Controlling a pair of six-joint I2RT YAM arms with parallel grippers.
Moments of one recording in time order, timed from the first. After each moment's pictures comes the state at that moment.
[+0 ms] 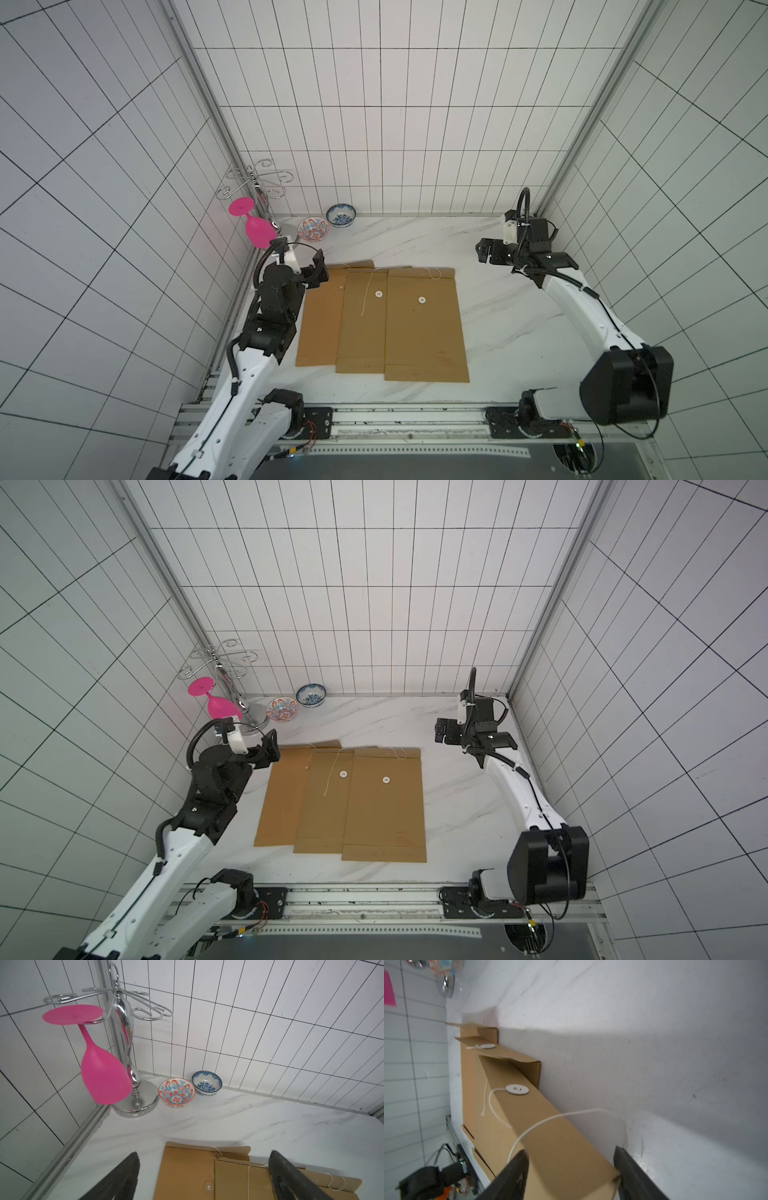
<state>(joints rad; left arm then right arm) -0.18 1.09 0.98 -0.34 0.06 -0.34 0.13 1.97 1.43 -0.65 -0.61 0.08</state>
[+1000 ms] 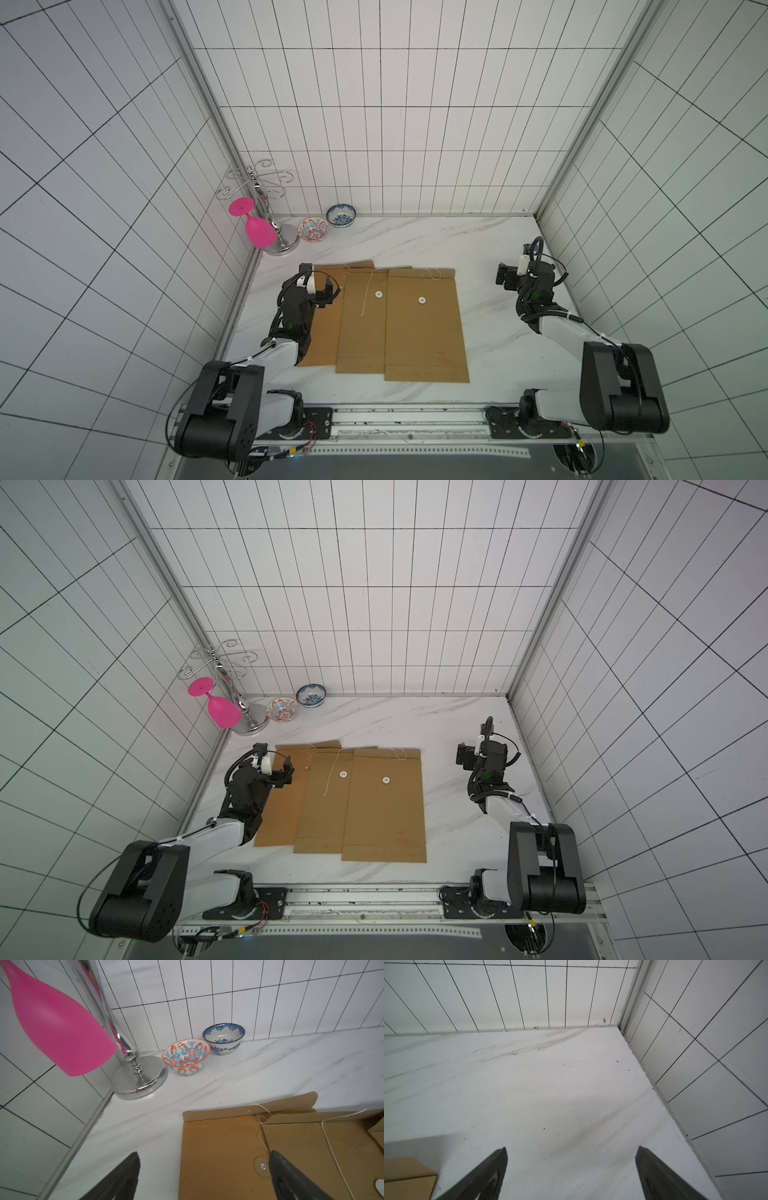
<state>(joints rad) -0.13 1.11 0.32 0.46 -0.24 0.04 0.02 1.35 0.59 0.22 0.19 -0.03</state>
